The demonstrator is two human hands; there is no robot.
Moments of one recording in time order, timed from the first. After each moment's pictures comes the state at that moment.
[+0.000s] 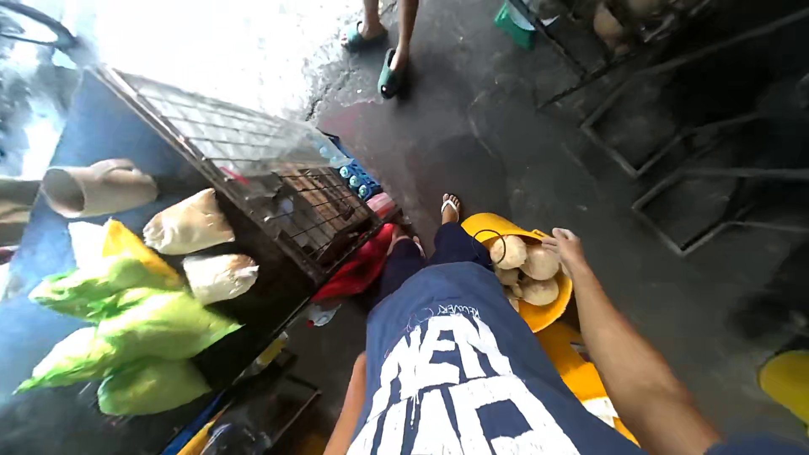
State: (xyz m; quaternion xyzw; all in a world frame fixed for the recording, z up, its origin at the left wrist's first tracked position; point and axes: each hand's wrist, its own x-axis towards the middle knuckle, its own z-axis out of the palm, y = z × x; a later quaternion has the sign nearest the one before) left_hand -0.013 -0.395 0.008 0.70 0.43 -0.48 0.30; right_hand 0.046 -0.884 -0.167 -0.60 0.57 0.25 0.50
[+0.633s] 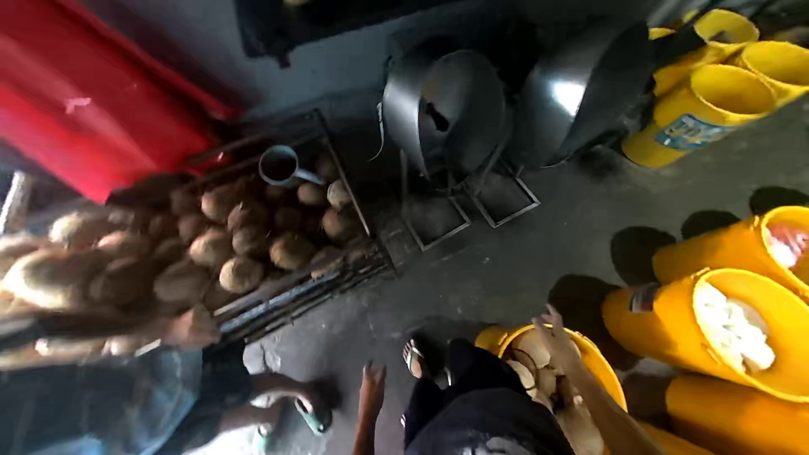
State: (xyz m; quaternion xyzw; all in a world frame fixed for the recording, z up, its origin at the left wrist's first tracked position) left_hand 0.441 -0.825 -0.152 0.79 -0.21 -0.53 0.21; right_hand -0.003 -0.949 -0.075 -0.40 0.77 -0.20 0.46
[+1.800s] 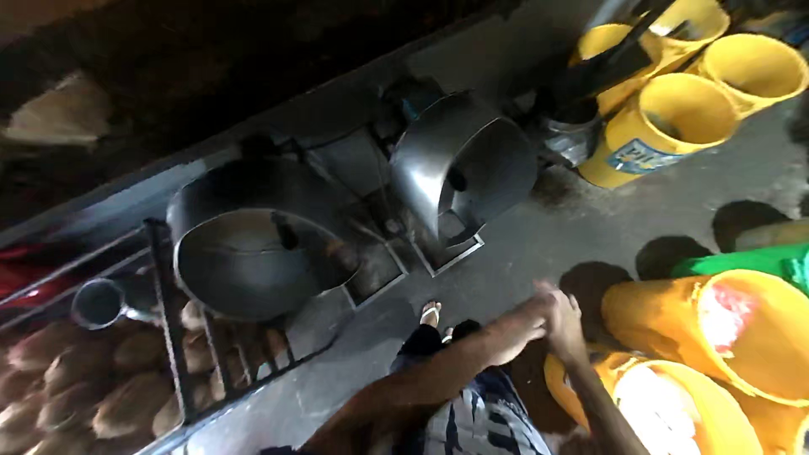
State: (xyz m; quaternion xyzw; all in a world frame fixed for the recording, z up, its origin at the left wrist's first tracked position) left_hand -0.241 -1.472 0.079 0.28 -0.33 -0.89 0.19; right_hand -0.405 -1.414 0.006 -0.59 0.70 -0.30 0.26
